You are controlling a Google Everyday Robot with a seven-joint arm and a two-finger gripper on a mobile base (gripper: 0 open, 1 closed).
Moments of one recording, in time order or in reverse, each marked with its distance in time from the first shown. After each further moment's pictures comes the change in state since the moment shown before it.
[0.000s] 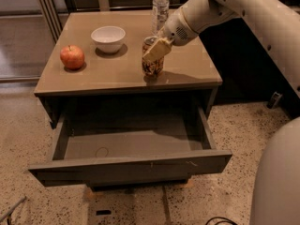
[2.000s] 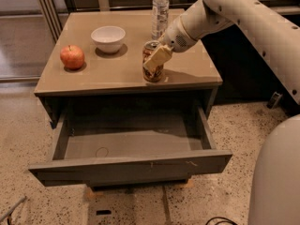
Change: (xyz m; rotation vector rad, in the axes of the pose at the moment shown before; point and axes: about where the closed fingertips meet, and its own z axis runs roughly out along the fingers) arm 0.016 -0.010 0.020 0.008 0.011 0.002
